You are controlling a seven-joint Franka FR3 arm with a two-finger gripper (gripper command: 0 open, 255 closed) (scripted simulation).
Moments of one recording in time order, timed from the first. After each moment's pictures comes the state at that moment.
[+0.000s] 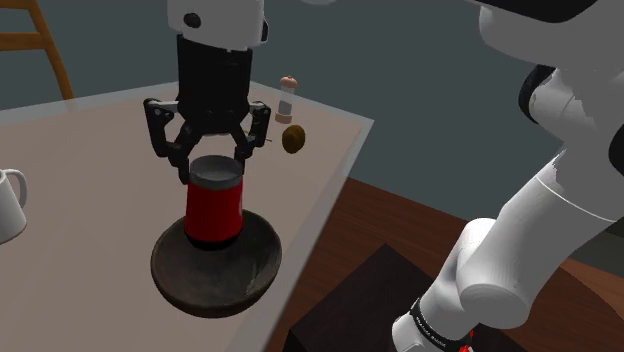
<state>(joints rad) 0.24 -0.11 0.55 -1.68 0.08 1.61 0.92</state>
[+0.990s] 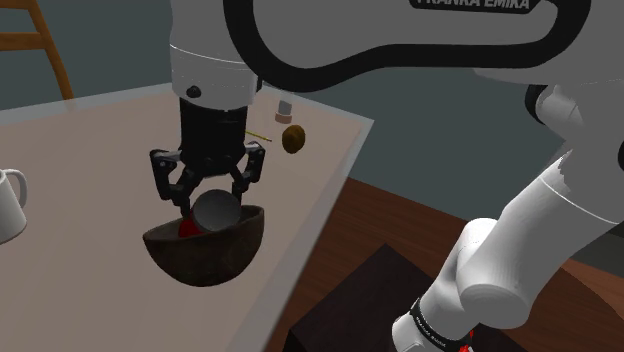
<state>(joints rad) 0.24 -0.13 0.55 -1.86 0.10 1.77 0.91</state>
